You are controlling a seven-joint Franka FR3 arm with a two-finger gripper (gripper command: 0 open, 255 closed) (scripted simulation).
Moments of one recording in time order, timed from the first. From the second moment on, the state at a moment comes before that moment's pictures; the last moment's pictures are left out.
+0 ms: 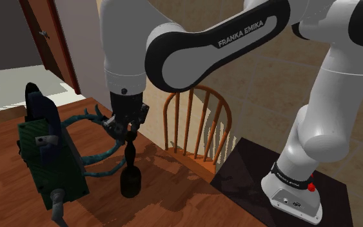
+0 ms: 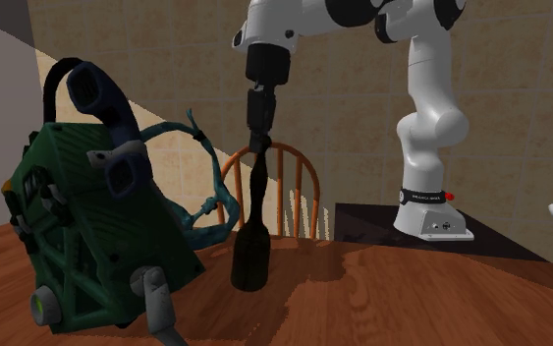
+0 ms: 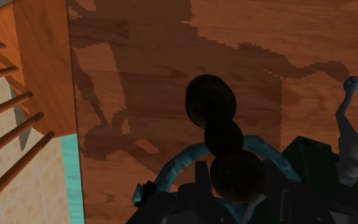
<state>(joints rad) 0.16 0.09 0.63 -1.92 -0.17 2.09 0.82</state>
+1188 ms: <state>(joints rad) 0.15 0.06 0.63 -1.71 -0.14 1.86 0.78</state>
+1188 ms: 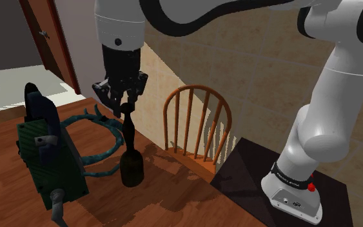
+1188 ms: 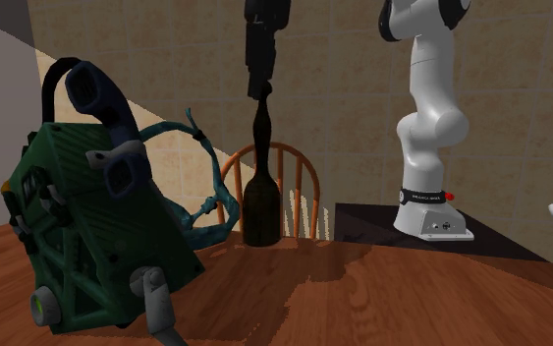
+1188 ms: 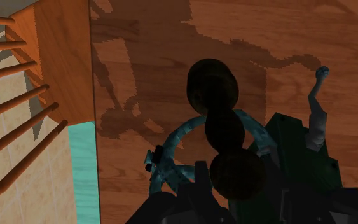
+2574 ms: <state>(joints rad) 0.19 0.14 0.65 -1.34 -0.19 1.55 0.79</state>
